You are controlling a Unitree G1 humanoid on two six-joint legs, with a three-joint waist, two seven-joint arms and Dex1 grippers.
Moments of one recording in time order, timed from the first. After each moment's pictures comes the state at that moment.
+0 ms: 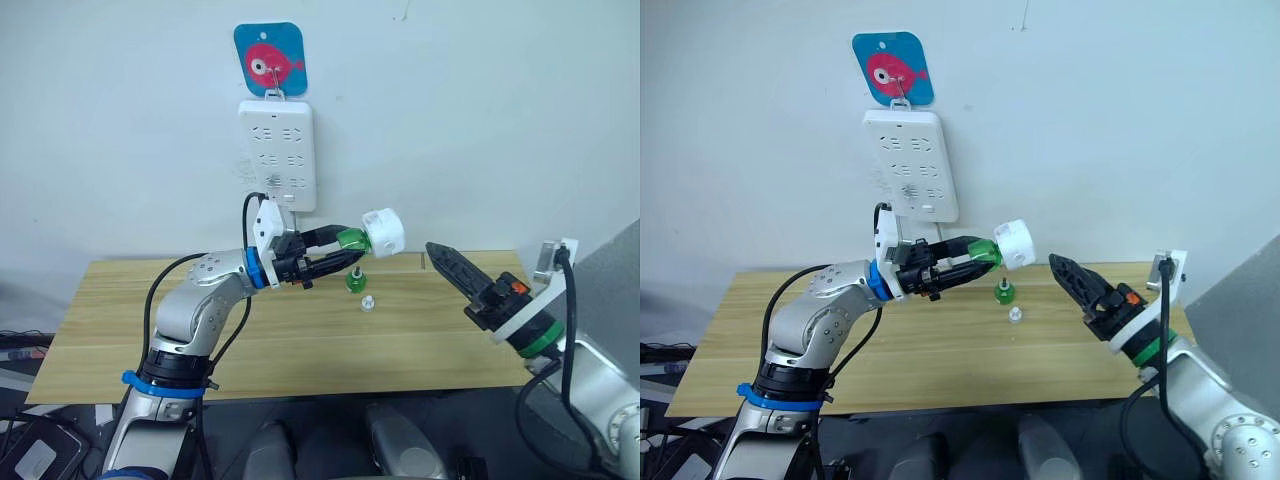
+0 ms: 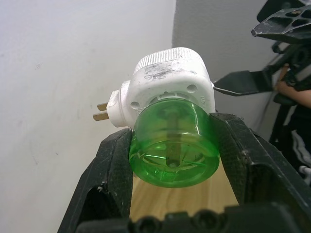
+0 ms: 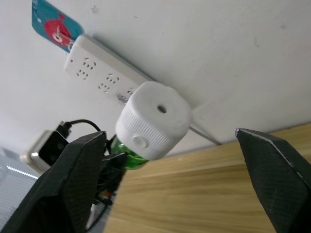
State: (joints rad) left arm -0.48 0.38 -0.06 -0.10 -0.56 0.47 -0.95; right arm 0.04 -0.34 -0.21 -0.77 1.63 0.68 -0.34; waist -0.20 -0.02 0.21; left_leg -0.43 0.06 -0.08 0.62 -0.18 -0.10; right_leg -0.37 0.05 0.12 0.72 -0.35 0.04
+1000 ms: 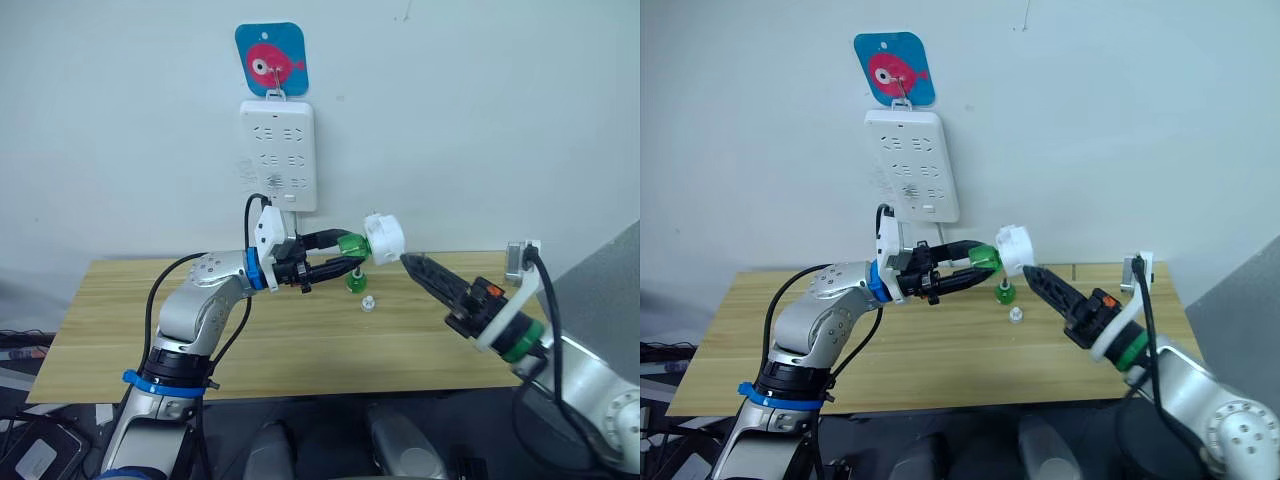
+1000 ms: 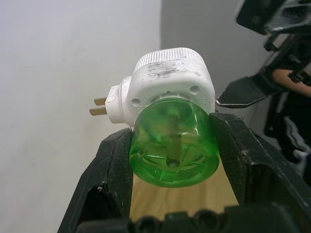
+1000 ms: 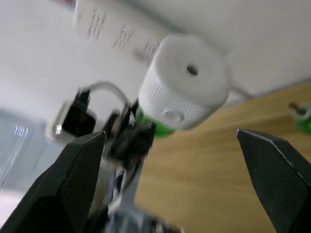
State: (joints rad) left arm -0.48 0.45 -0.07 -0.07 -0.53 0.41 -1.07; right arm 0.06 -0.71 -0.18 -0.64 1.92 0.74 -0.16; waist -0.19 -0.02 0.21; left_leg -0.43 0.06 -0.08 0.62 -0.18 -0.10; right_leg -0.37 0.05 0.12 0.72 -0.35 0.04
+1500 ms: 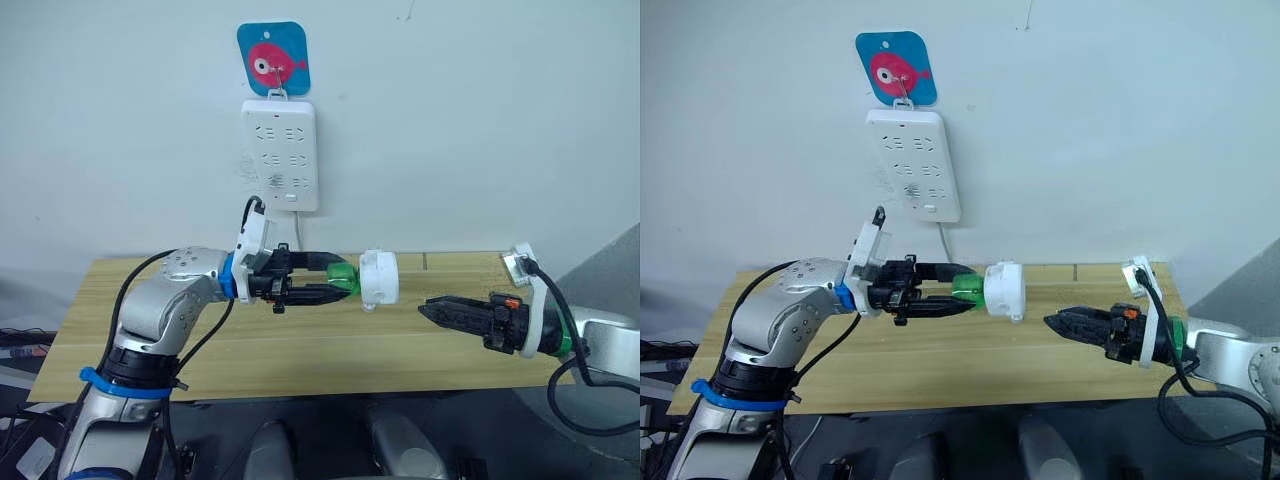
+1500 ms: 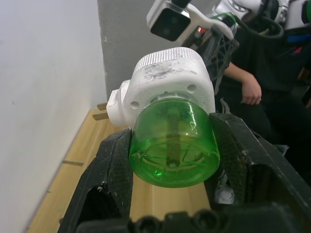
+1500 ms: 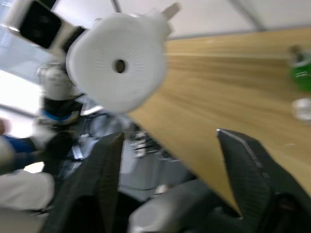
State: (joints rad) left arm -0.48 0.58 -0.08 -0.16 -0.62 0.52 -1.25; right arm -0.11 -0.97 -0.13 -0.35 1.75 1.05 0.38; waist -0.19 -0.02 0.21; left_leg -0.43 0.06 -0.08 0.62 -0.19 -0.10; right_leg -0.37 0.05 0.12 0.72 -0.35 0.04
